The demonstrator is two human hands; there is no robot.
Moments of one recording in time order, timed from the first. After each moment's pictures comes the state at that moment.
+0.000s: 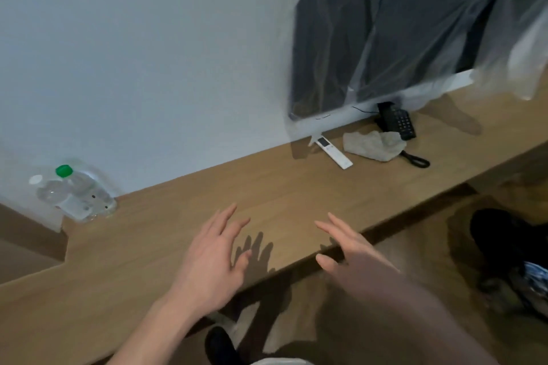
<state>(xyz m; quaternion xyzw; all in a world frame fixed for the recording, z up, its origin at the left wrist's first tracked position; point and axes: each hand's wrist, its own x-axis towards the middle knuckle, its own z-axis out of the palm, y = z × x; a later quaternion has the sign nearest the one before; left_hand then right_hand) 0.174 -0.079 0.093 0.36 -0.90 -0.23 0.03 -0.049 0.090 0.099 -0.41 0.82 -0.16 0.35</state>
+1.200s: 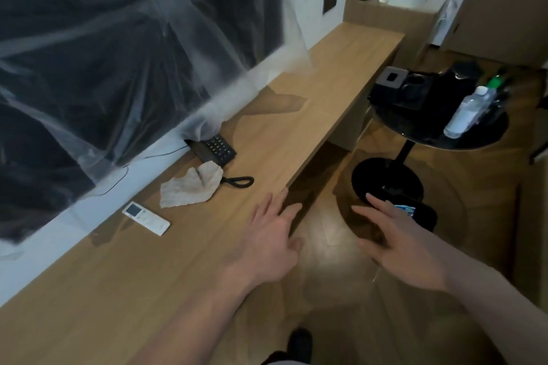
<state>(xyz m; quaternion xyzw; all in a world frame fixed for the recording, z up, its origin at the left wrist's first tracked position) -0.394 0.205 0.110 0.04 -0.97 -0.20 -0.12 -0.474 0.451 0.124 -0.24 0.91 -0.17 0.28</state>
